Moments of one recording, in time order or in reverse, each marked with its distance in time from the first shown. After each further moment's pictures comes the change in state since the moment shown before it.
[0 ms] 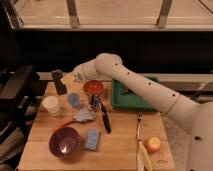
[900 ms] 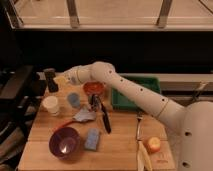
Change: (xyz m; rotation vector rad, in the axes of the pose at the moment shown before) arm -0.013 0.006 0.036 -0.019 -0.142 -0.073
